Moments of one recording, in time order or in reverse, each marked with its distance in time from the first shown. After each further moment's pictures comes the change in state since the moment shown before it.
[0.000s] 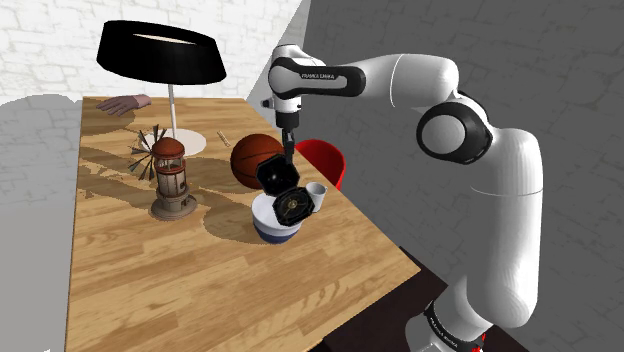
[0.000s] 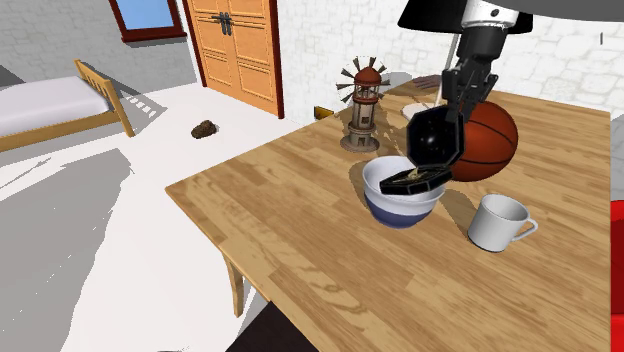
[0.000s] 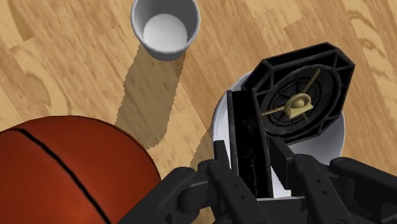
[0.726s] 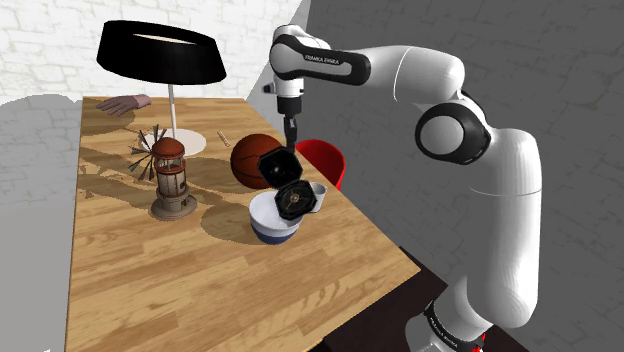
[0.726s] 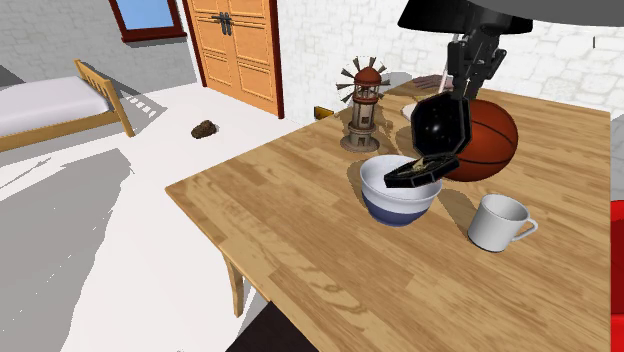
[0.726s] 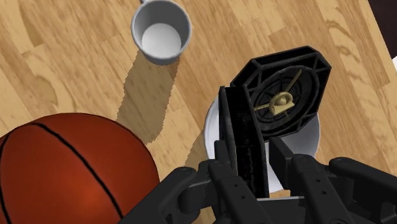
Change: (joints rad) arm 0.005 0.008 0.003 0.135 0.002 -0.141 -0.003
